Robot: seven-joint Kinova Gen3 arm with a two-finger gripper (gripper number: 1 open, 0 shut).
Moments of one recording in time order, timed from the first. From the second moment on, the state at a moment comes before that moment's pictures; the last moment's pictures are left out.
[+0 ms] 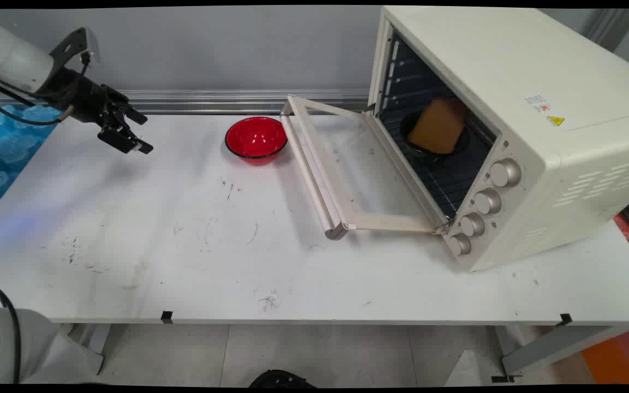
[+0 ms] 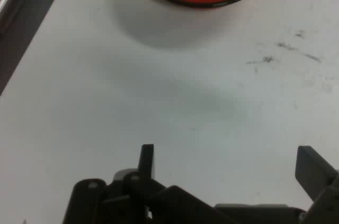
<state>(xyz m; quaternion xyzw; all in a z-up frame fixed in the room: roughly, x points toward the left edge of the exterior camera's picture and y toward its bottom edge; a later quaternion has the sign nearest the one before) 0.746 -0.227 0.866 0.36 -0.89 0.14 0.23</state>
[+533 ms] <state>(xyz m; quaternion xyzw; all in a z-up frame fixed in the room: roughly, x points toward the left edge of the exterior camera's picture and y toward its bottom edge) 0.715 -0.234 0.877 0.35 -0.89 0.13 0.25</state>
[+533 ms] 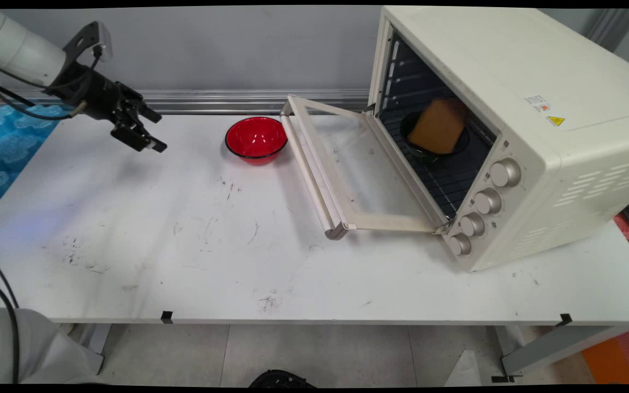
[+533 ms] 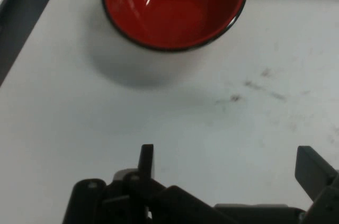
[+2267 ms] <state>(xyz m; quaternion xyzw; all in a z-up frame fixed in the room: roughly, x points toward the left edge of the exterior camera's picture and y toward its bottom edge) 0.534 -0.322 0.799 0.31 -0.89 0.09 0.32</state>
